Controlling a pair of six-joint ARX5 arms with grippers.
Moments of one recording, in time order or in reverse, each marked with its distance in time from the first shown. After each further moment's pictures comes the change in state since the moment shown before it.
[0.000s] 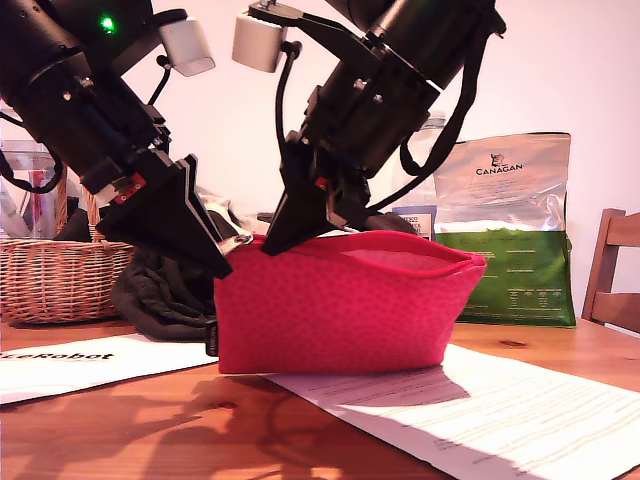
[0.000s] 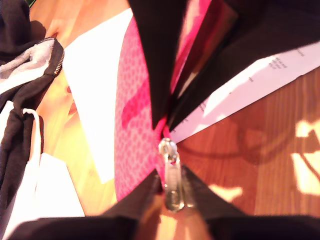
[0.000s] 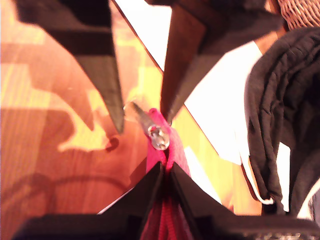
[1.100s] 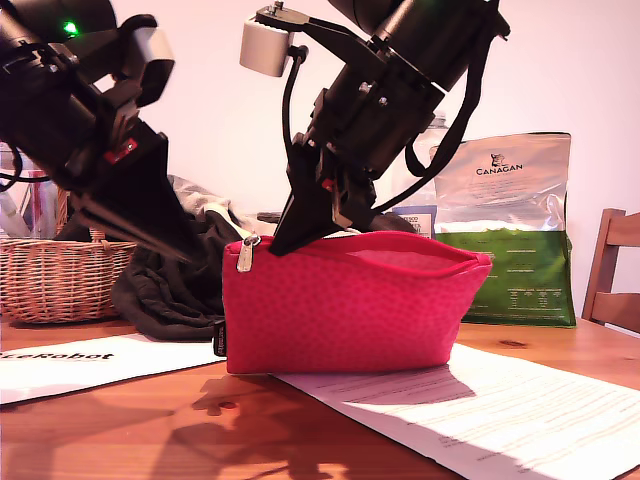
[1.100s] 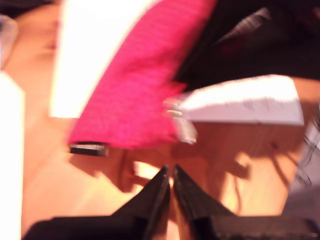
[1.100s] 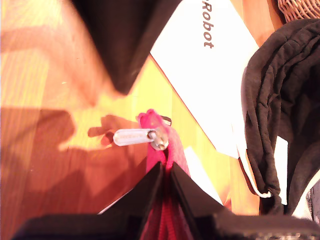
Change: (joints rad) left arm 0.105 -0.015 0.002 -0.055 0.182 -0.486; right arm -0.010 0.000 0.000 -0.002 0.002 0.000
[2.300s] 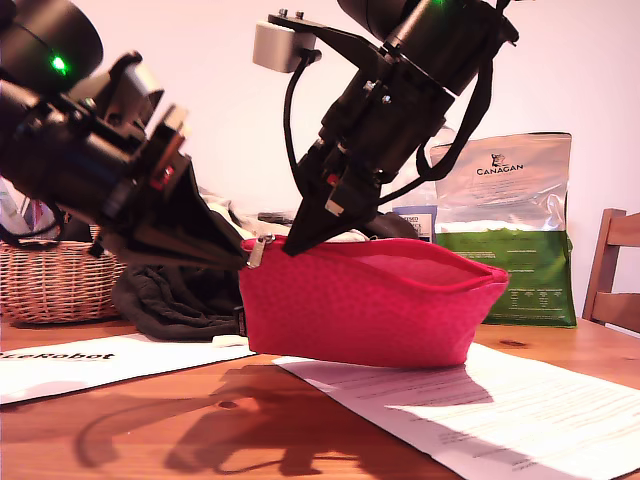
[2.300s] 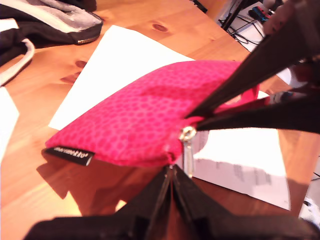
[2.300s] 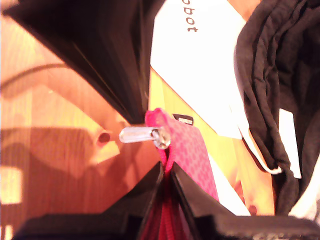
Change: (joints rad) left arm -0.005 0.075 -0.202 0.573 0.048 -0.385; right arm -0.033 0.000 0.000 0.000 -0.024 0.158
